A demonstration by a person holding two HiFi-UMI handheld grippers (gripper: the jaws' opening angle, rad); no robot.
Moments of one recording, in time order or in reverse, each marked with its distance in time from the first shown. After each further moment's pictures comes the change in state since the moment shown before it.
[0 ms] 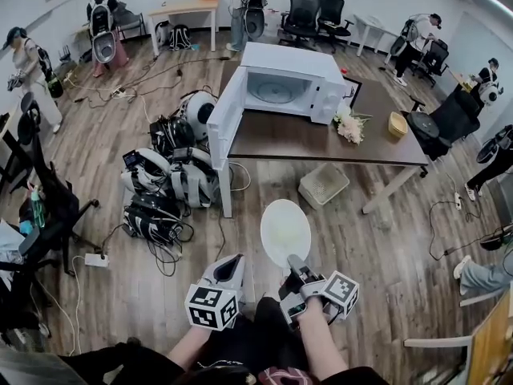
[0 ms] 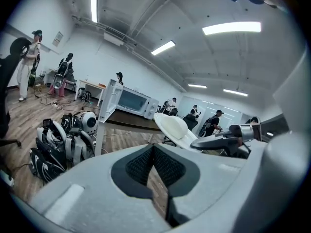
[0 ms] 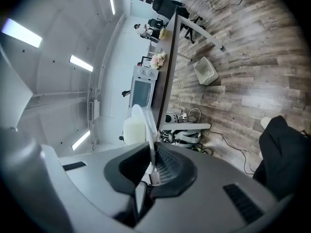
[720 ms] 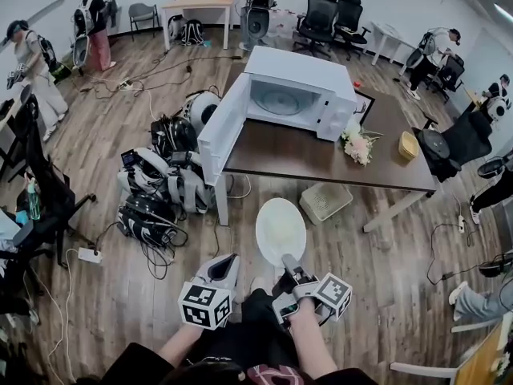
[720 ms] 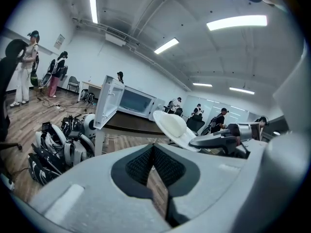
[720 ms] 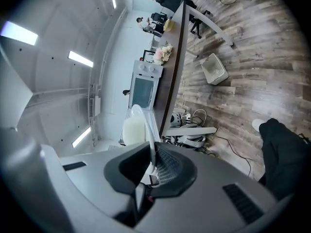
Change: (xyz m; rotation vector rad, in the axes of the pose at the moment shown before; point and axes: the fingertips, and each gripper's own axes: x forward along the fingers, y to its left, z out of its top) left arm 0.083 0.021 0.025 0.007 -0.002 0.054; right arm 0.076 0.004 0.066 -0.031 0.049 0.014
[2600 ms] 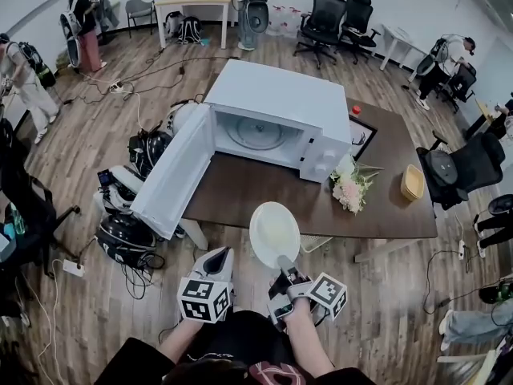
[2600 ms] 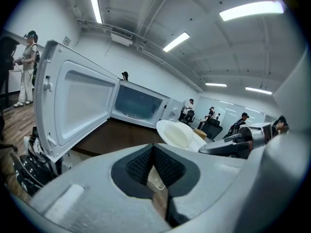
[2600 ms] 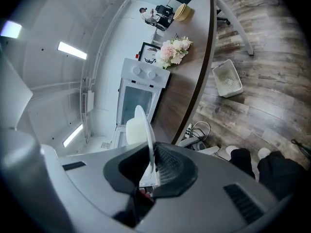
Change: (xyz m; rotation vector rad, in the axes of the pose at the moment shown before) left arm 0.249 0.028 0.097 -0.039 -0.019 0.124; right arm 0.153 0.016 0.210 -0.044 0.068 -0.058
